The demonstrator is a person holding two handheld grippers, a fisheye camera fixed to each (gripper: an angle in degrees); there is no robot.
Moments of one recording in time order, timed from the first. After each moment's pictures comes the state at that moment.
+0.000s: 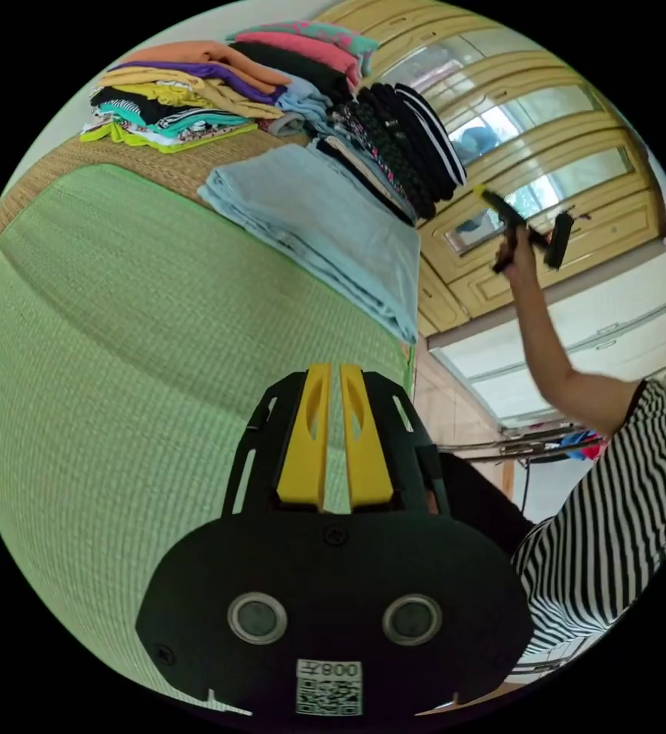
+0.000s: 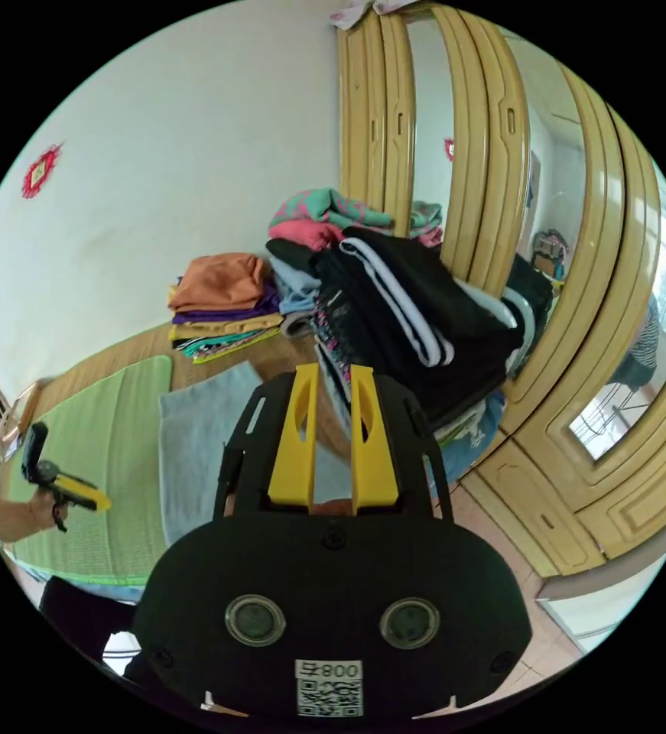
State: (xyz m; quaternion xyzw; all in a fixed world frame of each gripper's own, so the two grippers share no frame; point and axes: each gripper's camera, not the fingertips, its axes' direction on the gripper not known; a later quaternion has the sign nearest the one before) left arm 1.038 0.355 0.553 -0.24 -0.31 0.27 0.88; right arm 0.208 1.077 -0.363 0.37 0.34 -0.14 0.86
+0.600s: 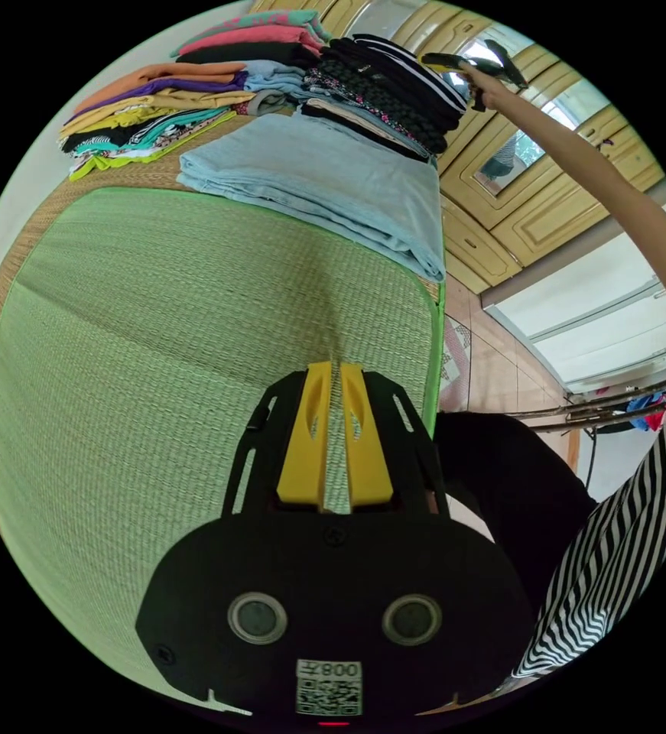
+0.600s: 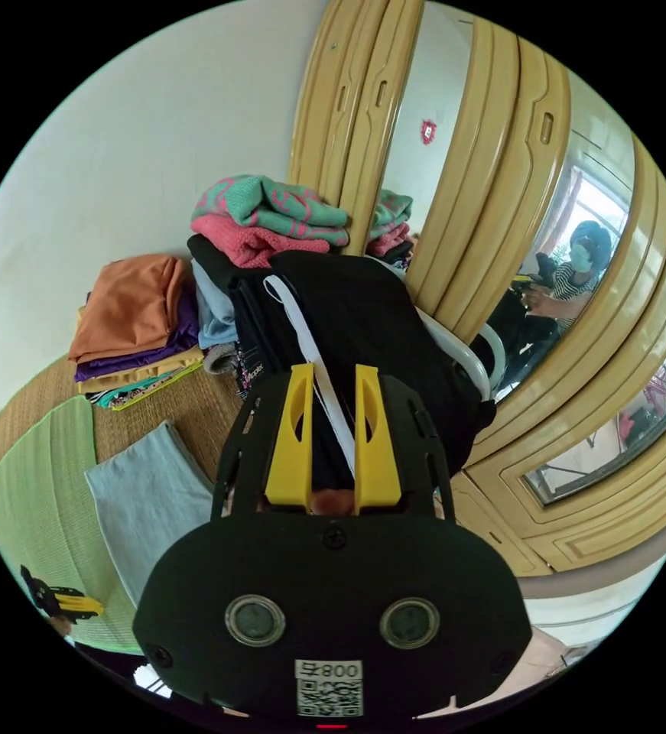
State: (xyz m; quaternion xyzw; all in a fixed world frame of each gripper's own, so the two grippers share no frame) left arm 1.010 0.427 0.604 -0.25 -0.41 0.32 0.81; right arm 0.292 0.845 -0.360 0.33 0.43 -0.07 0.84
